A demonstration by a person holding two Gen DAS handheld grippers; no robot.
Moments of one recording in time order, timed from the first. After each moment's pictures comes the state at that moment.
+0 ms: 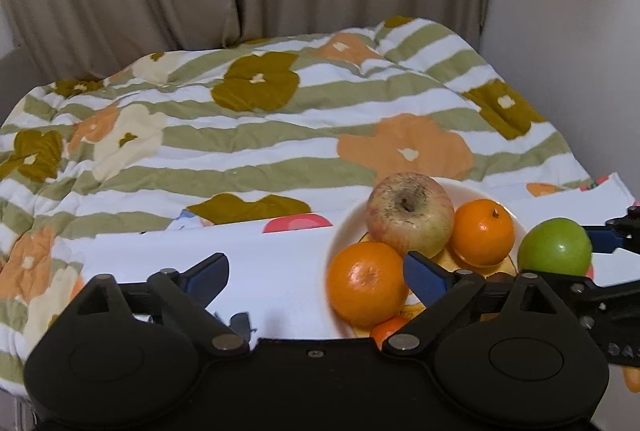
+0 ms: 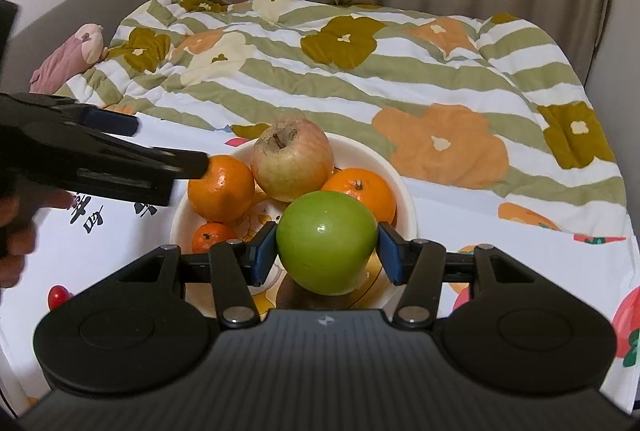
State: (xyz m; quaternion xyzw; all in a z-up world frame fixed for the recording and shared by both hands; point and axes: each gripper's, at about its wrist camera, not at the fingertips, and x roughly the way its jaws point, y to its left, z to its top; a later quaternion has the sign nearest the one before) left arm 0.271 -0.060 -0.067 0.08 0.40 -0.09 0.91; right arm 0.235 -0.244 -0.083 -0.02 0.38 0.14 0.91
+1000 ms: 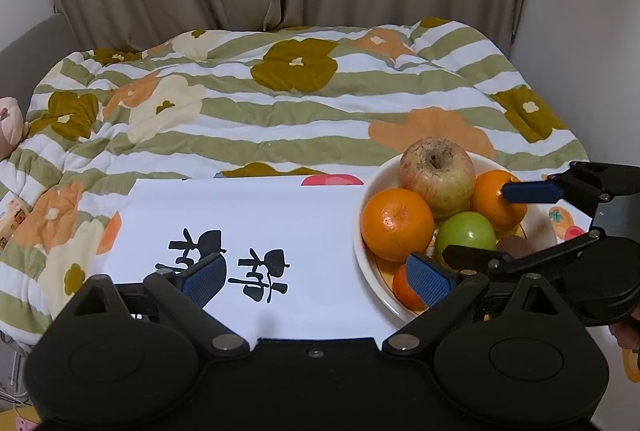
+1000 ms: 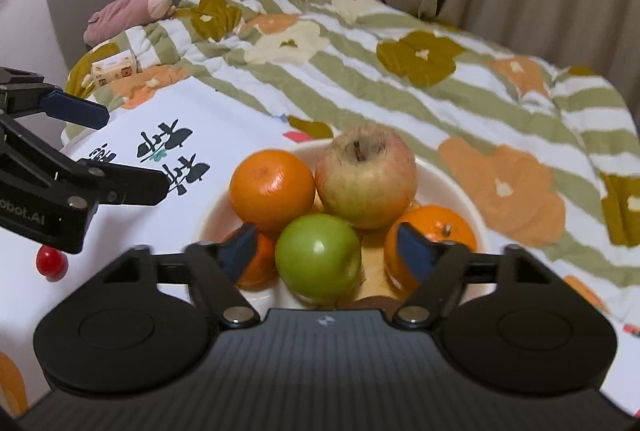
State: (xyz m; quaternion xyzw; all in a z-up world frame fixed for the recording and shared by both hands) left arm 0.231 -0.037 -0.073 0.05 0.41 -0.04 0.91; right arm 0.259 -0.198 -0.113 -0.11 0.34 0.24 0.90
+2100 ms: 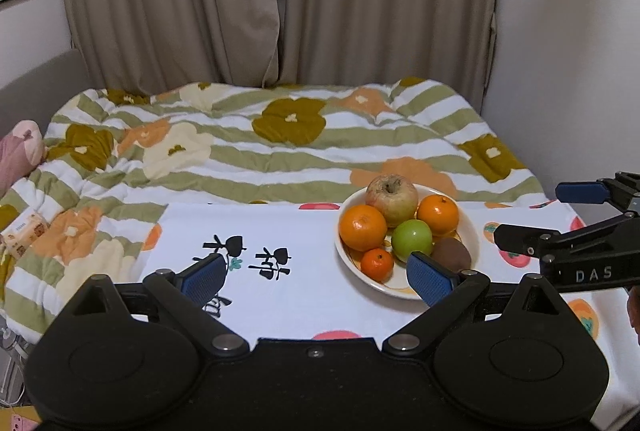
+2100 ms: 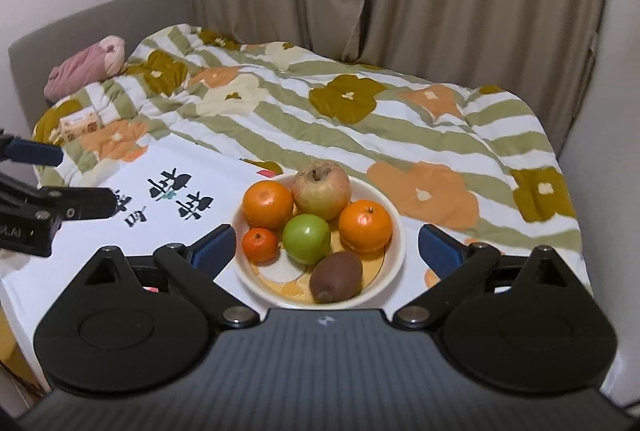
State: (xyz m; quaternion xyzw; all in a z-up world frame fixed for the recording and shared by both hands) left arm 0.105 -0.019 -0.004 0.03 0.33 -0.06 0.94; right arm 0.121 -0.224 -0.019 -0.06 0.30 0.12 0.94
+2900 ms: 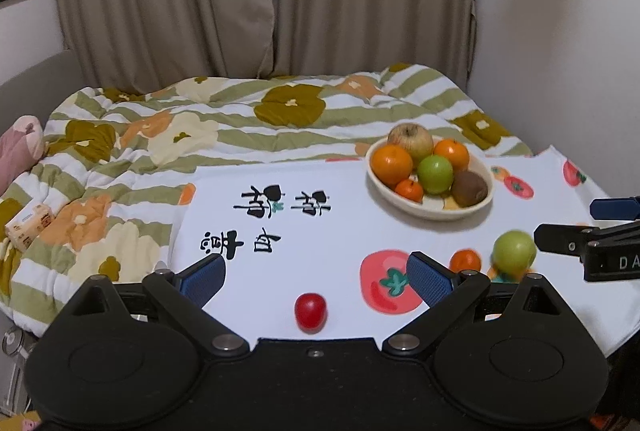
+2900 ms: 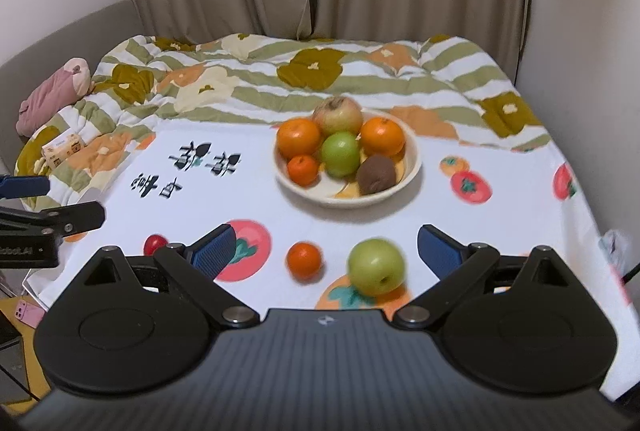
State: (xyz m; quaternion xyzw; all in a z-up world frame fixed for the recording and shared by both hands) left arm 0.051 0.061 -0.050 0.05 0.33 -0.10 0.94; right arm 0.019 -0.158 -0.056 0.01 0.33 0.03 0.94
